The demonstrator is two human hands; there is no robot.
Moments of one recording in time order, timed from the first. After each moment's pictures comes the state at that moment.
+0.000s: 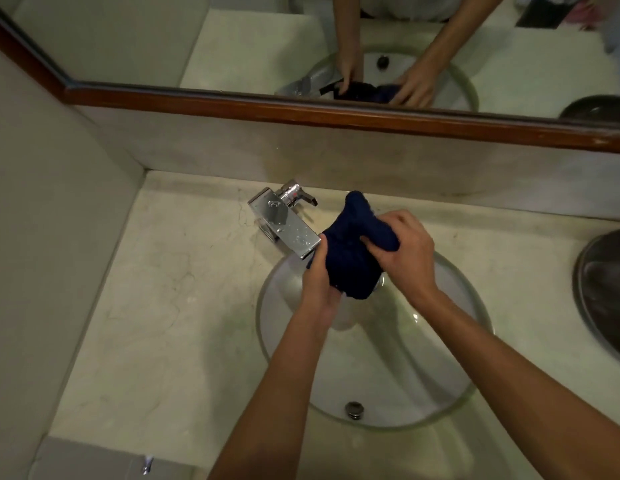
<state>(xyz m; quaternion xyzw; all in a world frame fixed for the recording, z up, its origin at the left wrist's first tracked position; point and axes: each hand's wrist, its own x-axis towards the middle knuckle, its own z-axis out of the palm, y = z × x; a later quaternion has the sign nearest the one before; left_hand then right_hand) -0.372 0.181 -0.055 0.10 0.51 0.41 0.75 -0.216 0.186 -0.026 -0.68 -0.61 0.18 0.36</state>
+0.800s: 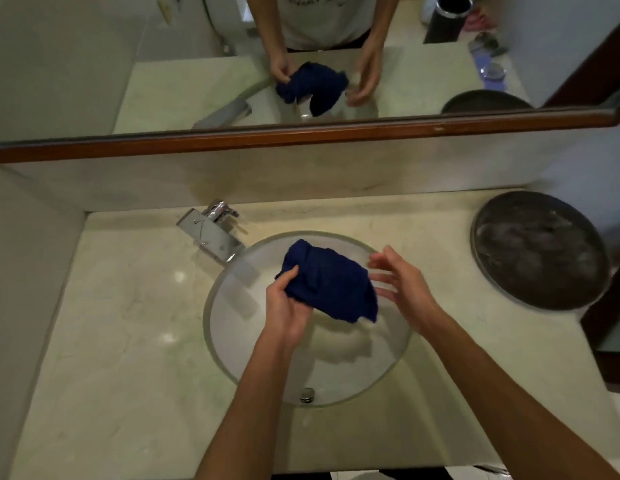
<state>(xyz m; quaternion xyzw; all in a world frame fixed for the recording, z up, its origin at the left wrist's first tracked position) -0.323 0.115 -0.003 0.10 0.45 0.40 0.79 -0.117 0.062 0.008 -0.67 -0.19 0.56 0.45</state>
